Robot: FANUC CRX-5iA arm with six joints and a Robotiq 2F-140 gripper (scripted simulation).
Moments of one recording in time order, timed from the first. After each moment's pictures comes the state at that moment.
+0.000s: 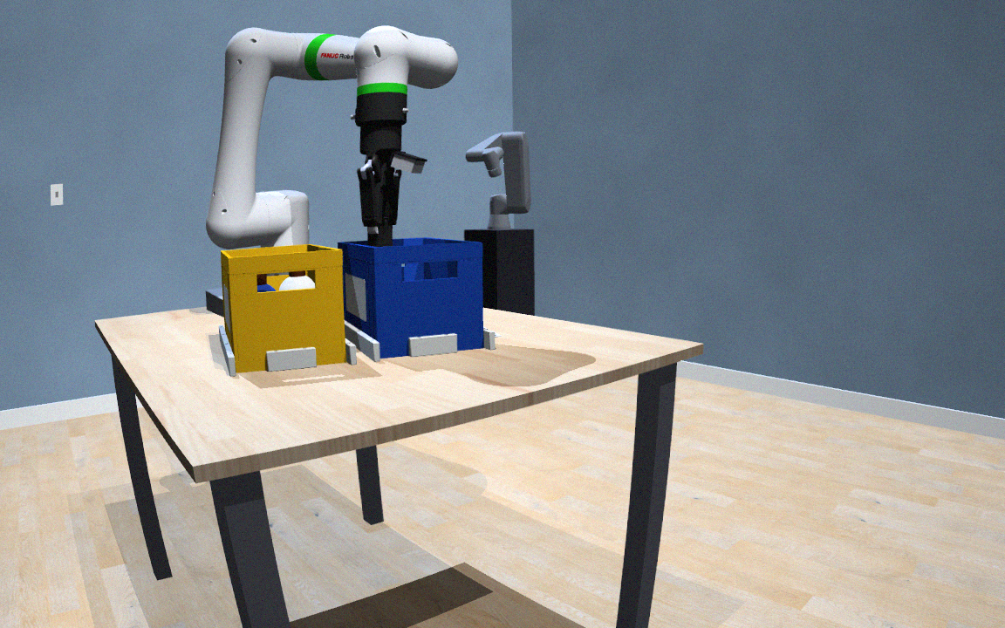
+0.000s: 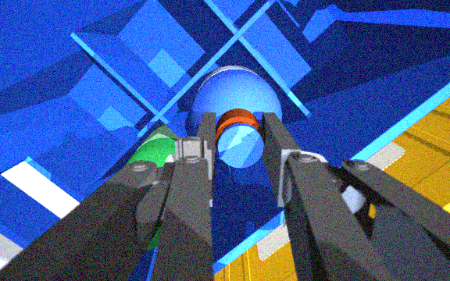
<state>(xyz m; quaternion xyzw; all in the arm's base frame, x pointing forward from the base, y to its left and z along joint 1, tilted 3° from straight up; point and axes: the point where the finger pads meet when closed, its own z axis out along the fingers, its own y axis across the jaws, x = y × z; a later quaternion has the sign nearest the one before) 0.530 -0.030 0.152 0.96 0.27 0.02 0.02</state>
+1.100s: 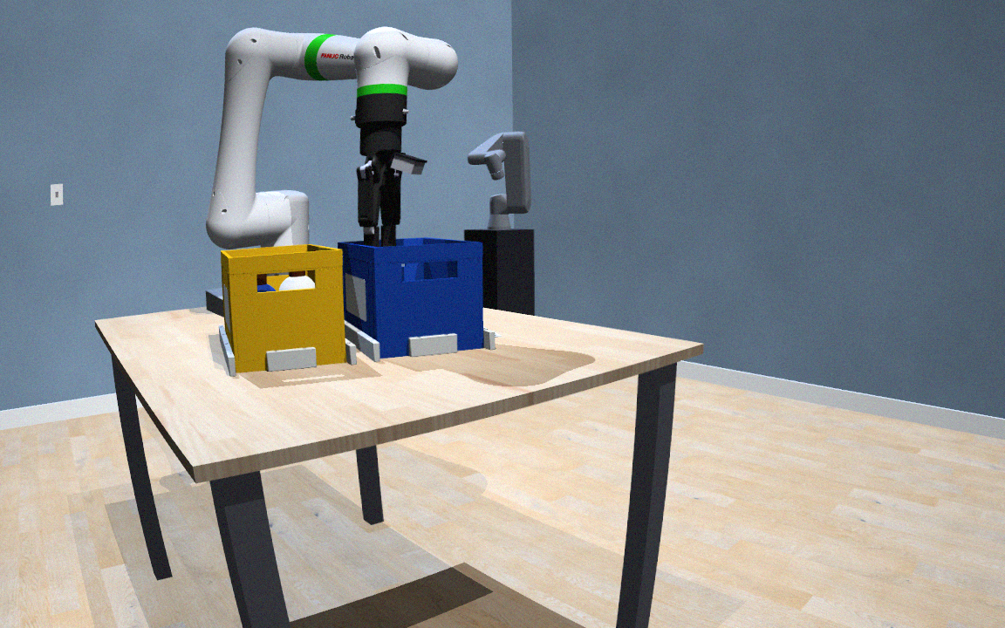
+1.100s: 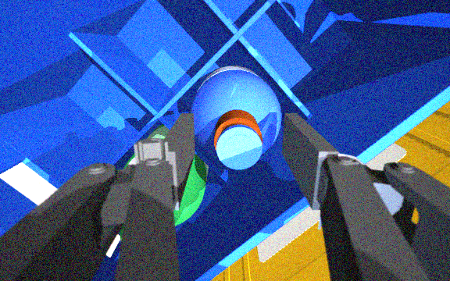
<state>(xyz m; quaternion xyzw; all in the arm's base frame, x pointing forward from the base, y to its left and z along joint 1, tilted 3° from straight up) 0.530 -0.030 0.149 0.96 0.27 0.02 0.02</state>
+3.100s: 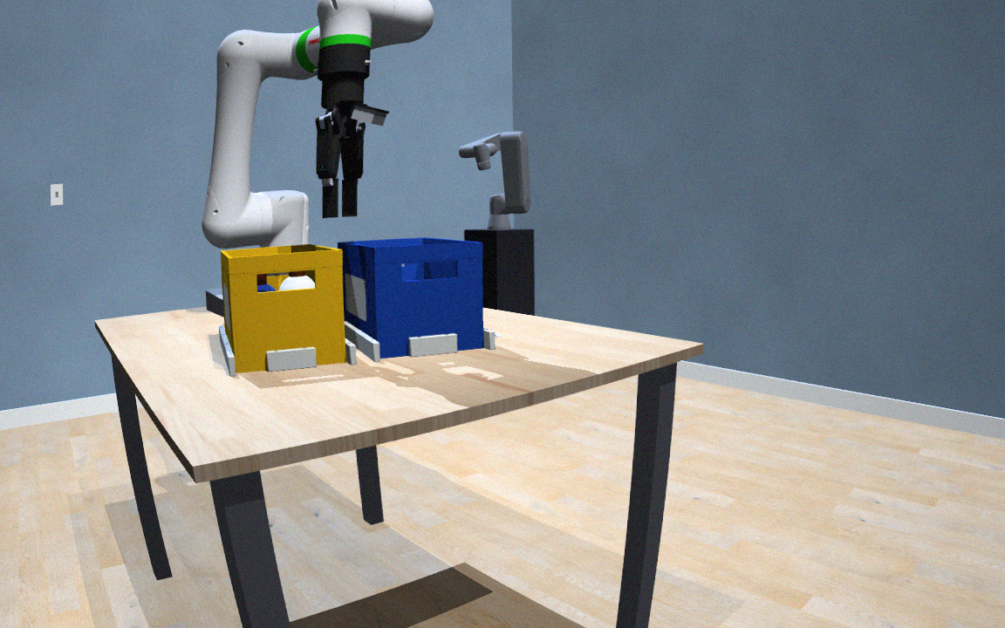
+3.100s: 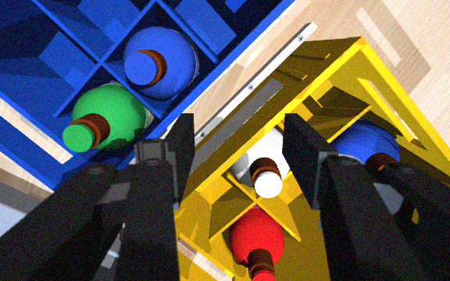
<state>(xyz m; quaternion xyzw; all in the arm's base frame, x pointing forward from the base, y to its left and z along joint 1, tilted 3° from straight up) 0.534 -0.114 0.236 0.96 0.27 0.02 0.02</state>
